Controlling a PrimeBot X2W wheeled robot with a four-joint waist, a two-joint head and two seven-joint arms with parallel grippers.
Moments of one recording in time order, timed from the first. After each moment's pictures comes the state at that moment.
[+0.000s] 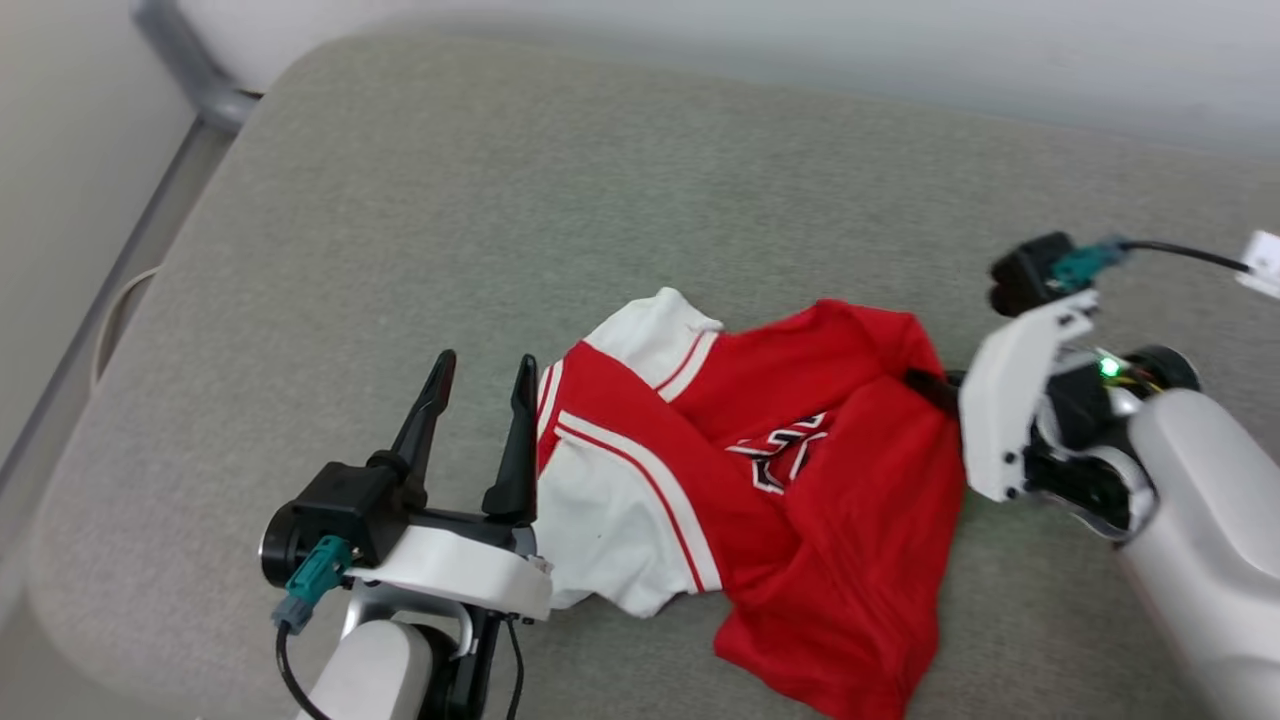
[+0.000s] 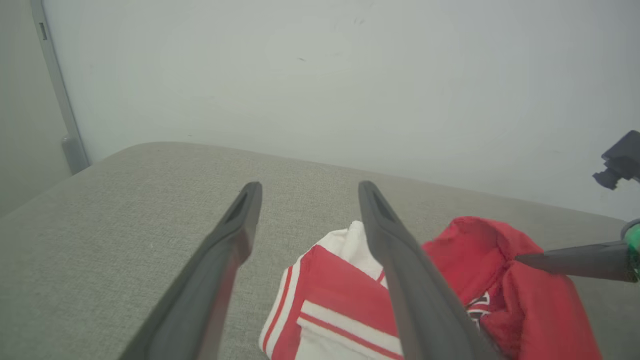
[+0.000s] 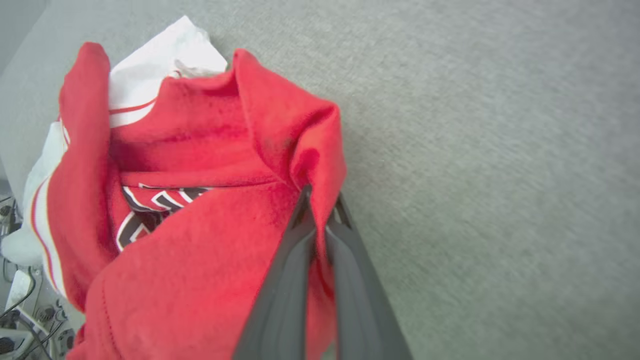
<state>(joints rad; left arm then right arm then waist) -0.20 0.12 -0.29 0.07 -0.36 0.06 -0.26 -0.67 -0.34 0.47 0.48 0.66 0.13 0.60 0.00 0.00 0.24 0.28</state>
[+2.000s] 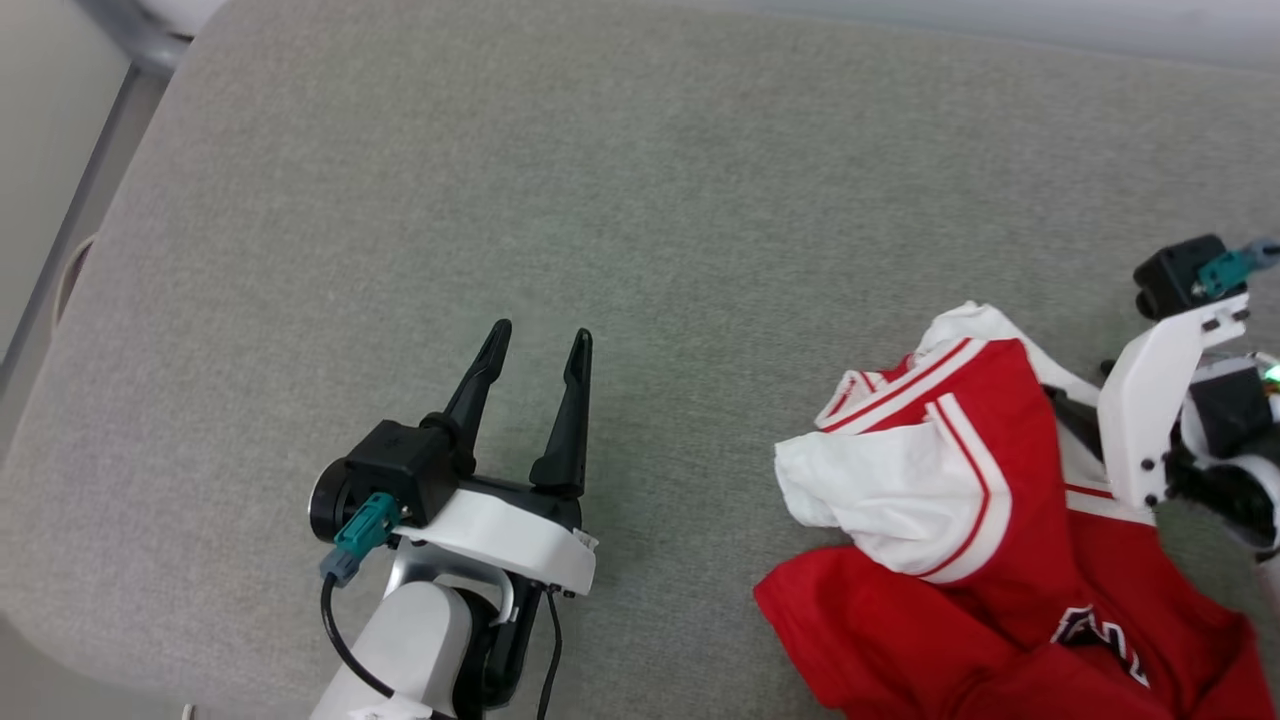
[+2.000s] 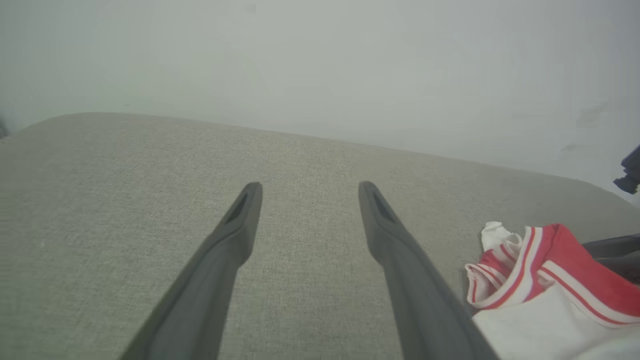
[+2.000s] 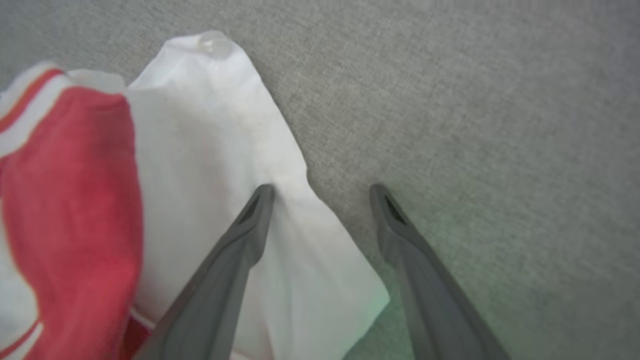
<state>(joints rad) -0.28 0.11 -0.35 0.12 -0.38 0.04 -0.25 -0.52 -0.48 0.27 0.30 0.52 0.13 0.73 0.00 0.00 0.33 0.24</state>
